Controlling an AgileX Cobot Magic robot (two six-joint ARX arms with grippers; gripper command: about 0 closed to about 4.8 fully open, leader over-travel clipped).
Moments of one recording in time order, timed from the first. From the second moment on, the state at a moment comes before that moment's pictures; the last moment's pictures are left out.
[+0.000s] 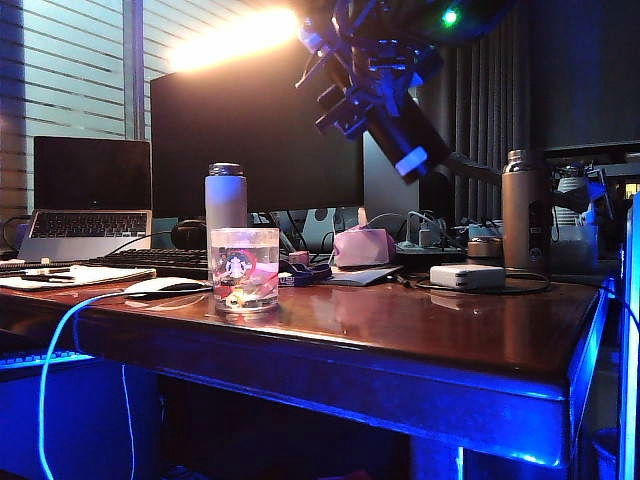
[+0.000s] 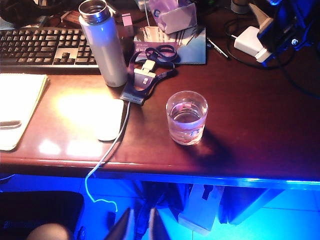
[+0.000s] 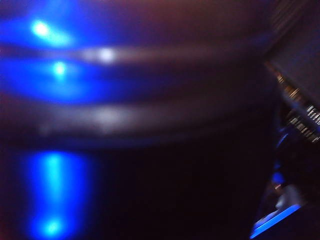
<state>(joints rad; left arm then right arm) 0.03 1.07 1.46 -0.95 0.43 0.36 0.60 1.89 1.39 0.54 0.69 -0.64</state>
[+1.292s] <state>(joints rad) 0.03 1.07 1.46 -0.95 0.43 0.36 0.47 1.72 0.88 0.69 0.21 -0.06</state>
